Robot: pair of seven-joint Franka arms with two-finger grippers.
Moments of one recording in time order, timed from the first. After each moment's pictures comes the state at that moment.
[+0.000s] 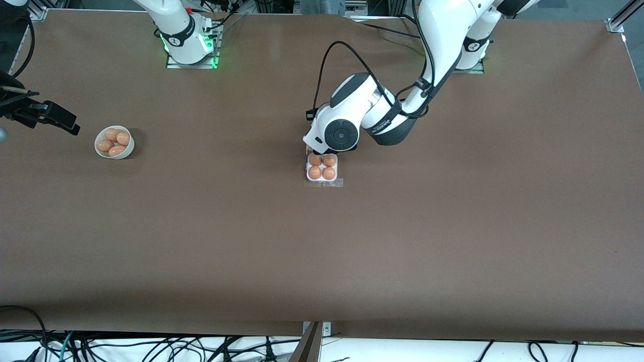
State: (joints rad) left arm -0.49 0.70 -0.34 -1.42 -0.36 1.70 -0.88; right arm 0.13 0.01 -0.16 -1.64 -0.03 1.64 0.12
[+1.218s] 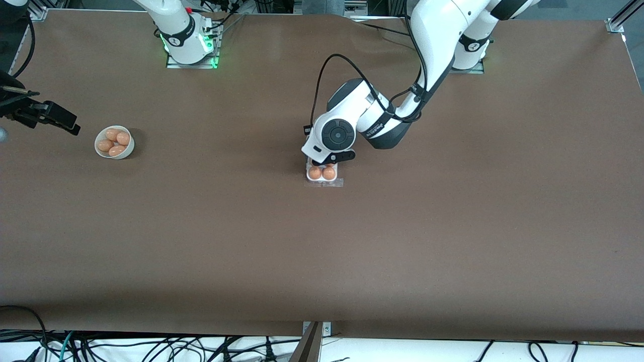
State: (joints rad) left arm -0.52 0.73 -0.30 -1.41 -0.28 1.83 -0.90; right arm 0.13 0.01 -0.16 -1.64 -0.03 1.64 0.12
